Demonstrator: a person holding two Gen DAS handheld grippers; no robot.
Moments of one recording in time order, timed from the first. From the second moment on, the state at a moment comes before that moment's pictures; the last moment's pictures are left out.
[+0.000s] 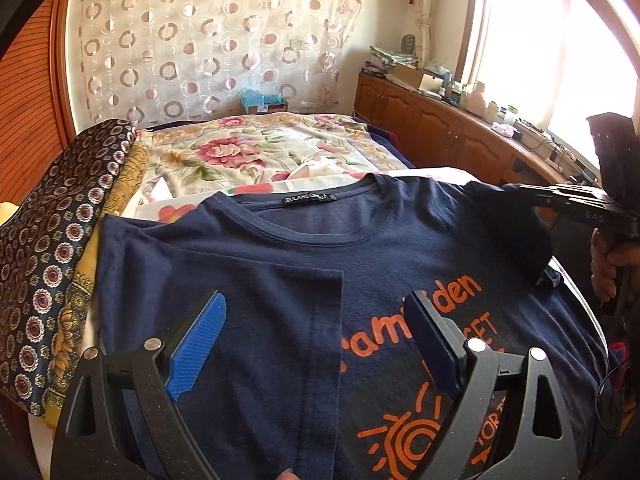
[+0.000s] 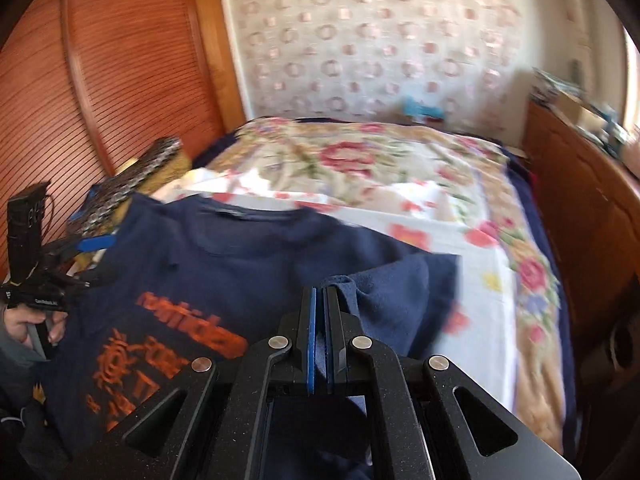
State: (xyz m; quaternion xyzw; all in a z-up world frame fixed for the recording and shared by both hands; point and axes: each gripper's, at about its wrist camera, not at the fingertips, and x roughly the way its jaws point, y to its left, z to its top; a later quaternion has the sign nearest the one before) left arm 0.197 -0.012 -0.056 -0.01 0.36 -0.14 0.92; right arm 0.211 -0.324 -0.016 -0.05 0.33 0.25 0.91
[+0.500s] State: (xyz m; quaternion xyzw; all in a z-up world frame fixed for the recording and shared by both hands) left arm 0.196 -0.004 -0.062 -0.01 0.36 -0.14 0.92; right arm 0.234 -0.280 -0.029 -0.06 0.34 0.25 0.90
